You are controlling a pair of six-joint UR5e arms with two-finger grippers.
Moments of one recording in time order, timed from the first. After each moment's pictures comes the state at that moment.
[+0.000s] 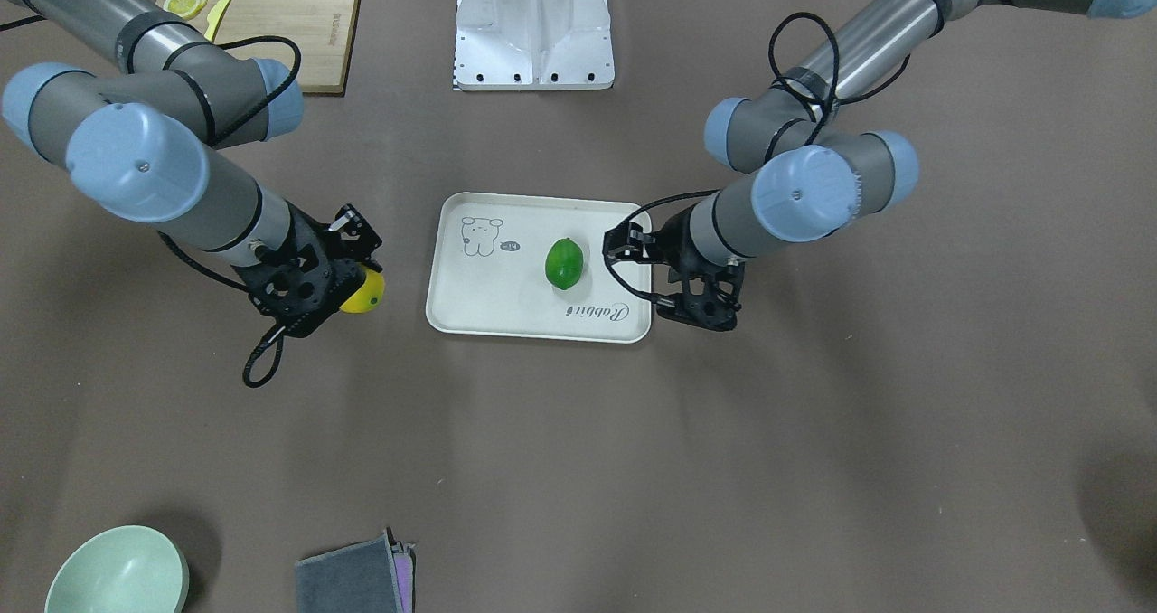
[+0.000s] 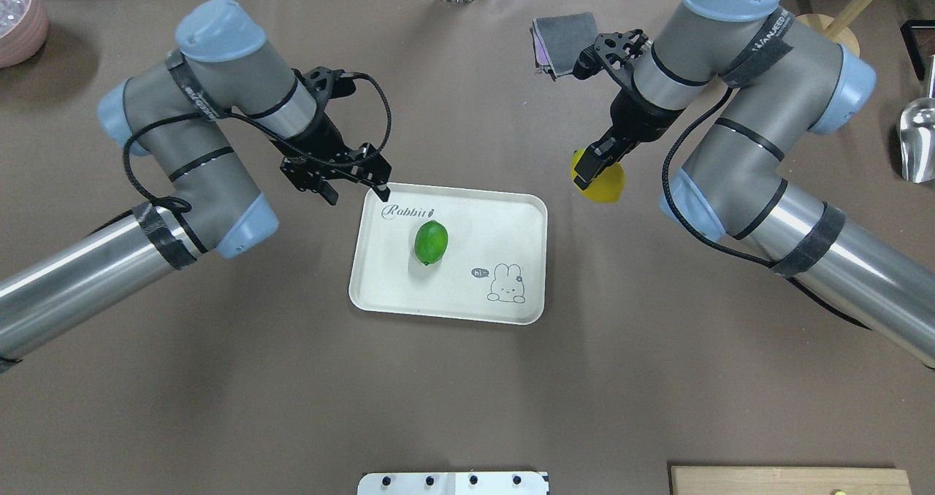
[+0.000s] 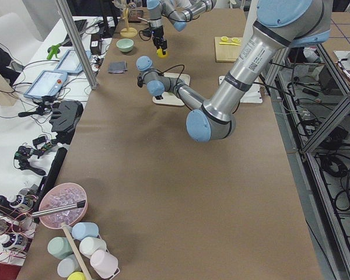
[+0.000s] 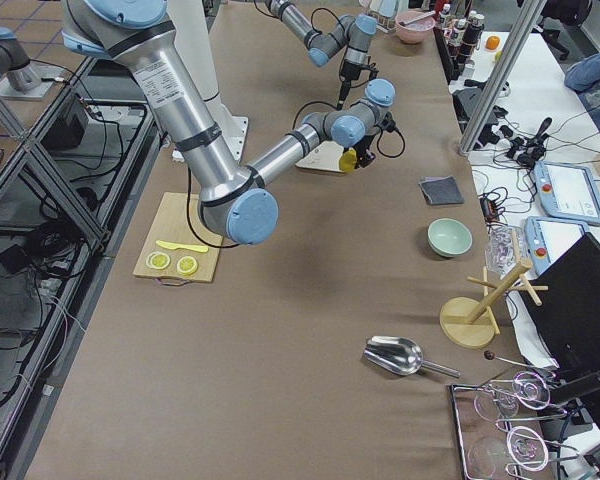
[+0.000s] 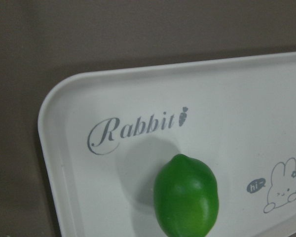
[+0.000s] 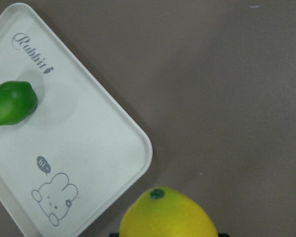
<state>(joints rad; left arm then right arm) -0.82 -2.21 -1.39 -2.01 -2.45 -1.00 0.84 -0.98 1.58 -1.45 2.35 0.25</state>
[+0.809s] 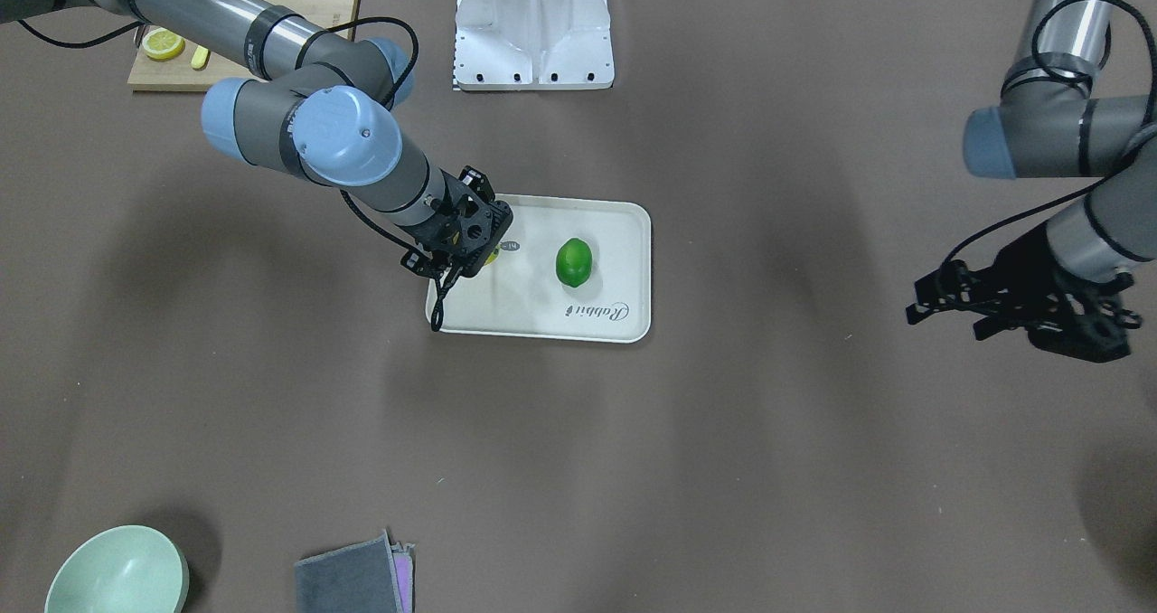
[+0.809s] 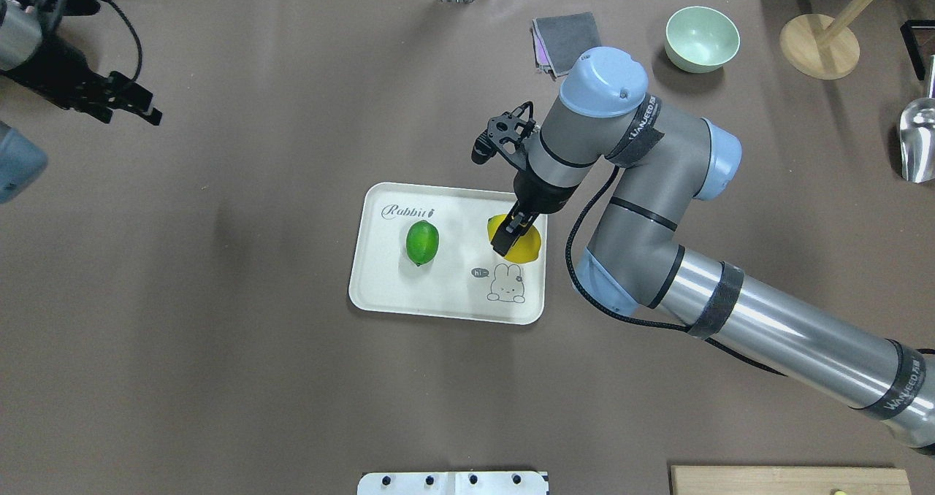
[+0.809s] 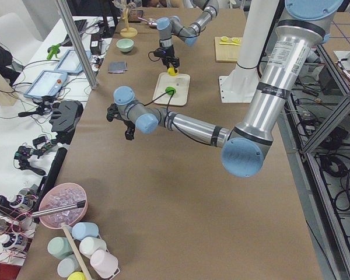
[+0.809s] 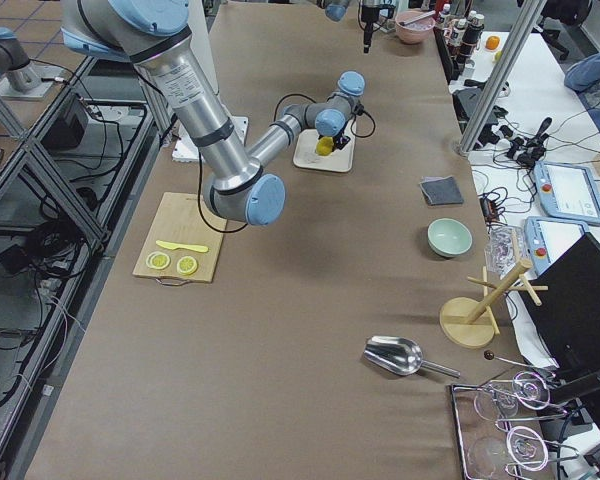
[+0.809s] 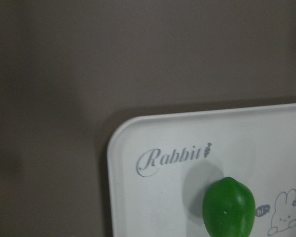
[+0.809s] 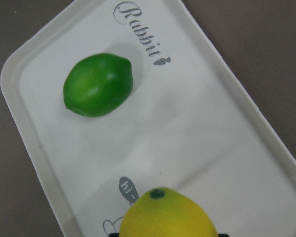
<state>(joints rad) -1.18 -1.87 -1.49 -1.98 -2.39 -0.52 0.65 -0.91 1.50 -1.35 2.26 0.24</state>
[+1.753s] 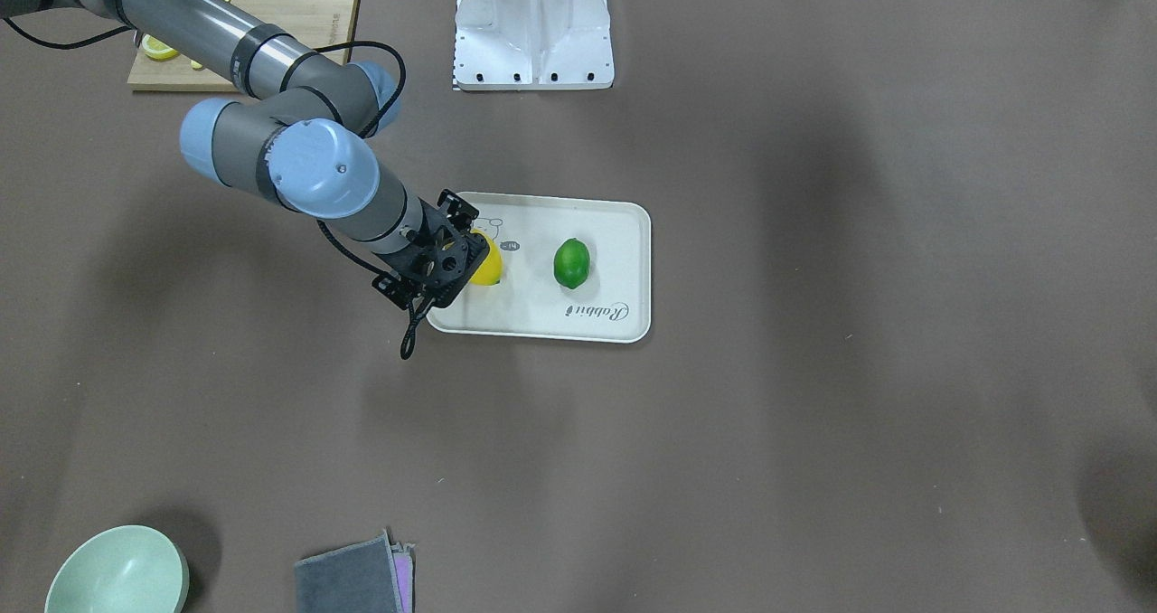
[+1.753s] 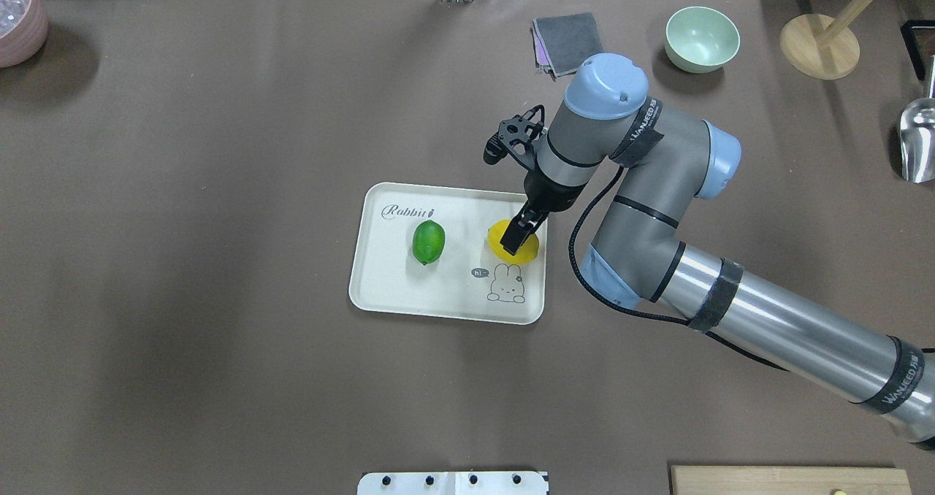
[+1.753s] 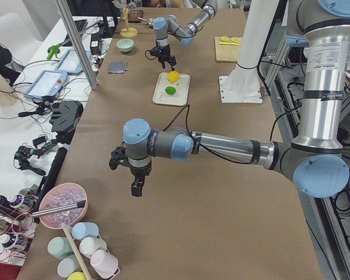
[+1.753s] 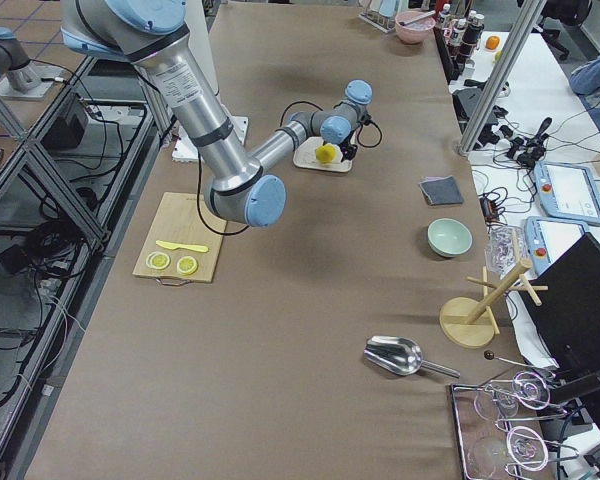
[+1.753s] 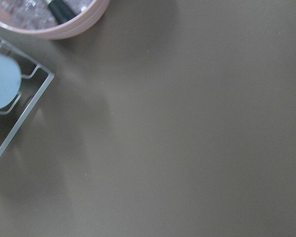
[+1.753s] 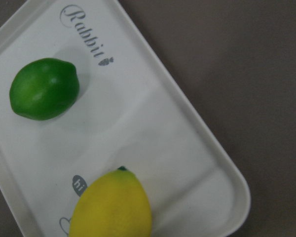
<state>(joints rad) -1.51 -1.58 -1.69 -1.58 -2.25 0.02 0.73 -0.91 1.46 -1.35 2.31 0.24</state>
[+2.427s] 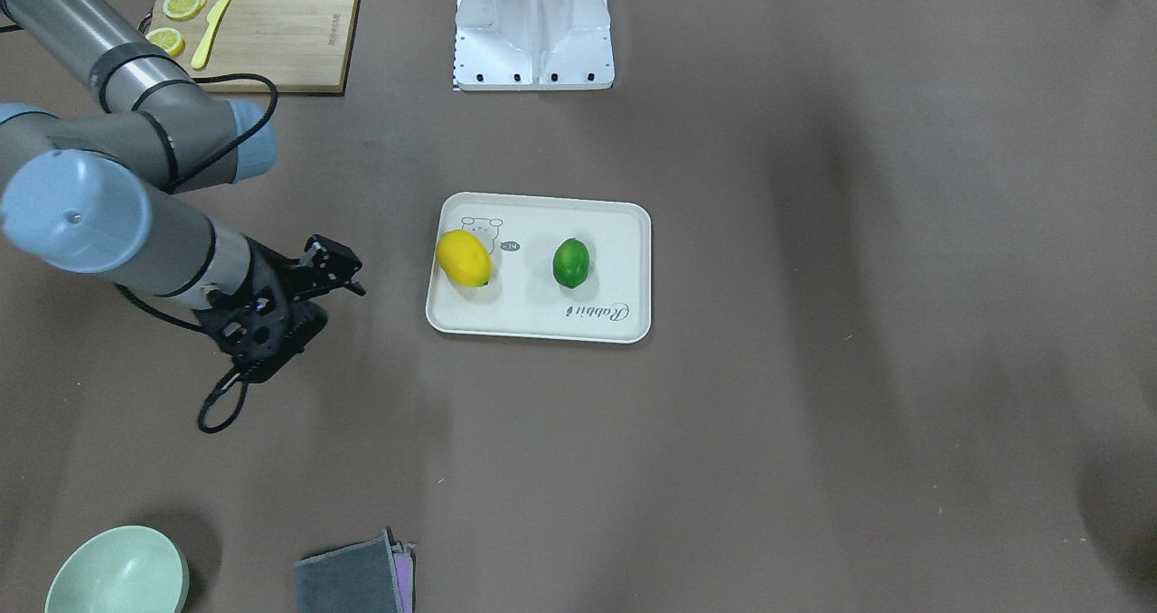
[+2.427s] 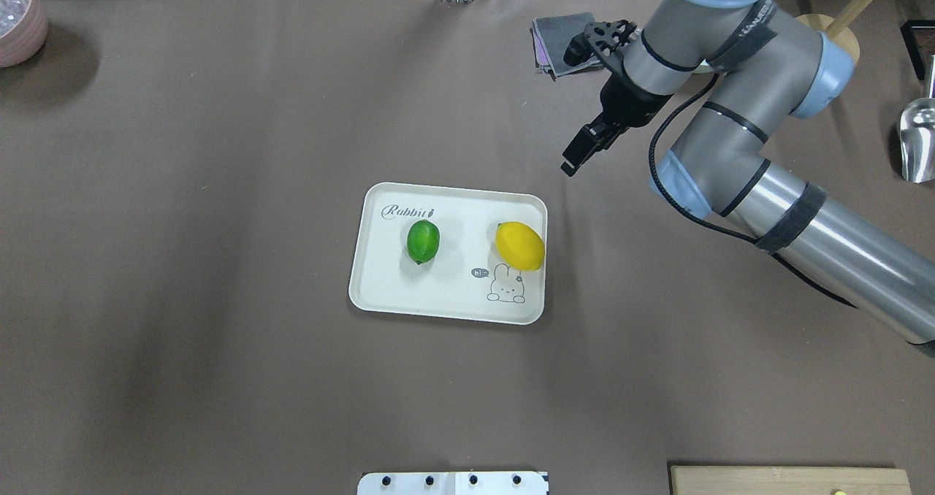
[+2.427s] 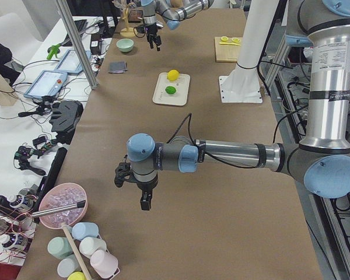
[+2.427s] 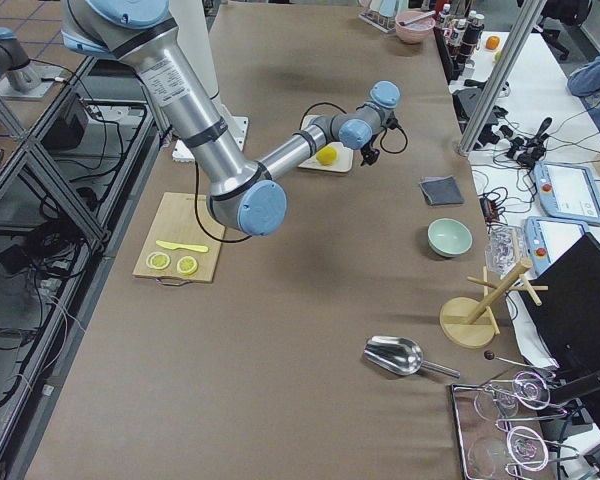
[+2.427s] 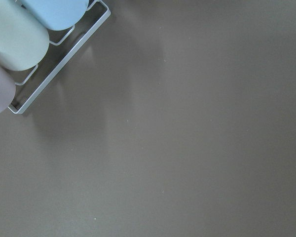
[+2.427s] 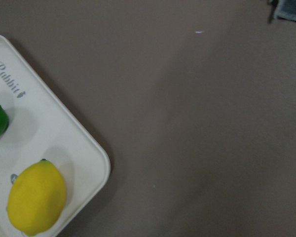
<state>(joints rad) -1.55 -1.54 -1.64 -1.57 -2.29 -0.03 0.98 -1.01 1.48 -1.37 2.42 0.24</state>
